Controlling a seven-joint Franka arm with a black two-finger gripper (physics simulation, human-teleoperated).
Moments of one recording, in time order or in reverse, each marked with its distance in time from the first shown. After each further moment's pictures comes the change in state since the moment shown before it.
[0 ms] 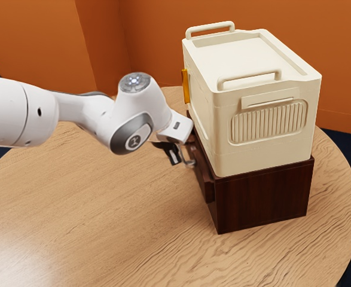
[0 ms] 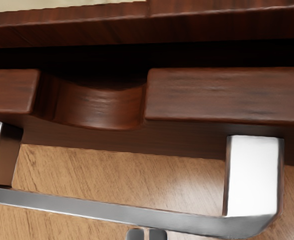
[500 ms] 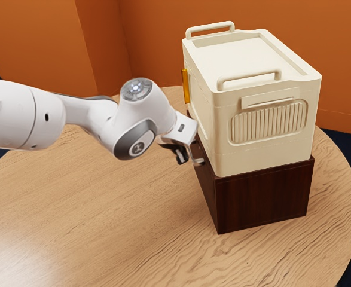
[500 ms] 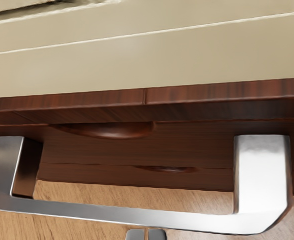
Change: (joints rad) arm 0.001 0.029 -0.015 0.000 0.032 0.136 0.000
